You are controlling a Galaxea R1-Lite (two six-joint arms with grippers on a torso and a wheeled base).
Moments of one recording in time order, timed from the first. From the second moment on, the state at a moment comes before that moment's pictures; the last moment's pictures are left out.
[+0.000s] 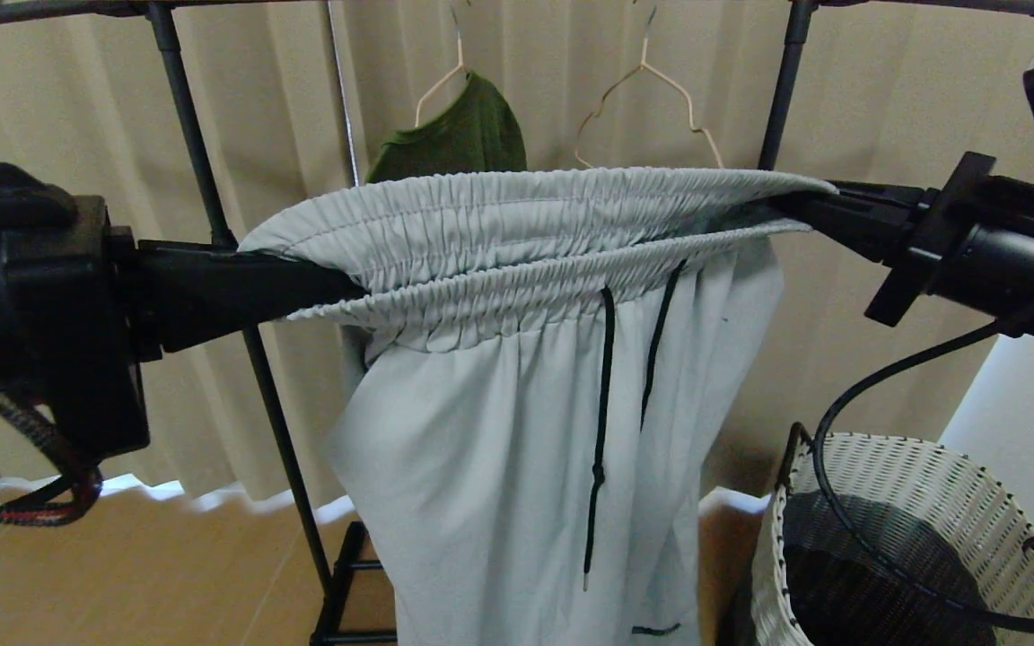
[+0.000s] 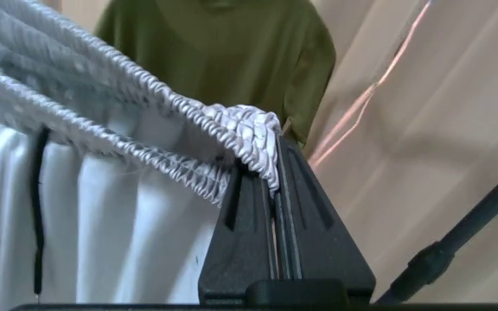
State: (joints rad) left arm -0.68 1.20 -1.09 0.06 -0.18 0.01; right arm 0.32 1.43 -0.89 -0.64 0.41 -0.23
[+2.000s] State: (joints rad) left arm -0.74 1.34 -1.05 -0.18 0.26 0.09; right arm 0.31 1.26 -0.84 -0.45 0.35 -0.23
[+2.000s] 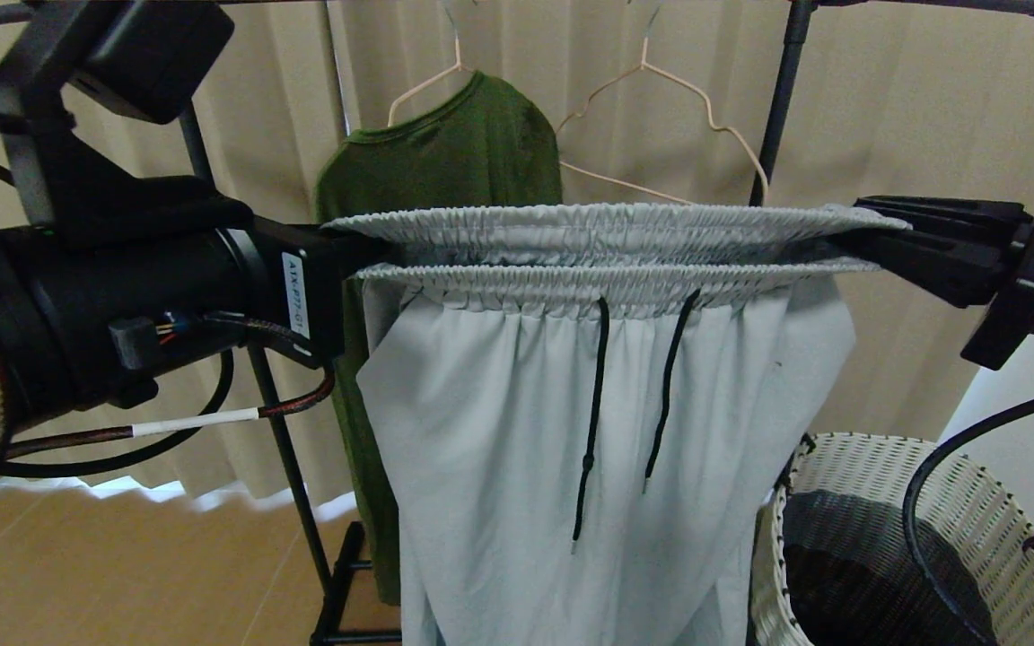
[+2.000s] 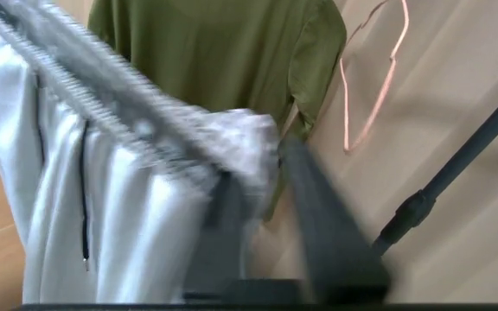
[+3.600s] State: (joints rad) left arm -0.50 1.18 -0.86 -0.19 0.28 0.14; right arm 0.25 1.17 -0.44 -0.81 0.36 -0.23
